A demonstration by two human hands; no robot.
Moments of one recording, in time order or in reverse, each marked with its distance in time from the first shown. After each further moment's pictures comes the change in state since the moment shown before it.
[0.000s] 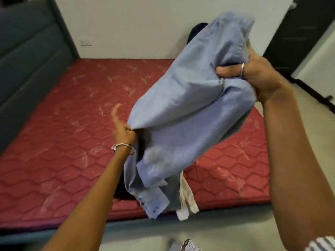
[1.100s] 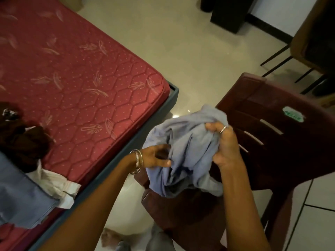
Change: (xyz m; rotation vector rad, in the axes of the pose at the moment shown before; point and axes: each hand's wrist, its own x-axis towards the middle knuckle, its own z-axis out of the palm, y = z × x) left_hand -0.533 0.120 0.371 0.404 -2.189 0.054; right_hand -0.538 0.225 -0.325 0.673 1.308 0.632
